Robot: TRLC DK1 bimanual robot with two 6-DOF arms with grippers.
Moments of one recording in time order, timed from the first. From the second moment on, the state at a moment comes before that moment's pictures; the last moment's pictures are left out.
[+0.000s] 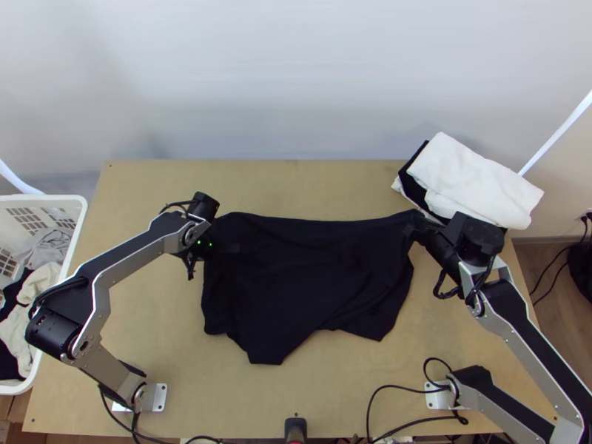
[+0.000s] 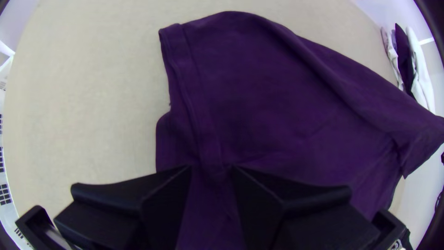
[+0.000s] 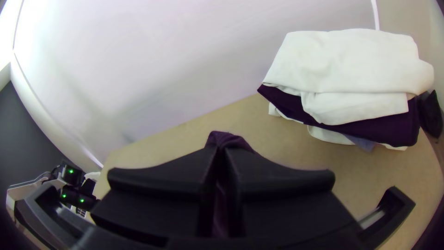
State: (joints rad) left arm -0.37 1.73 1.18 -0.68 0.02 -0.36; right arm 0.24 1.01 0.69 -0.02 -0.03 0.55
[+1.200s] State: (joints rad) left arm -0.25 1.59 1.19 -0.62 0.02 -0.39; right arm 0.22 1.03 0.71 -0.10 -0.03 0.55
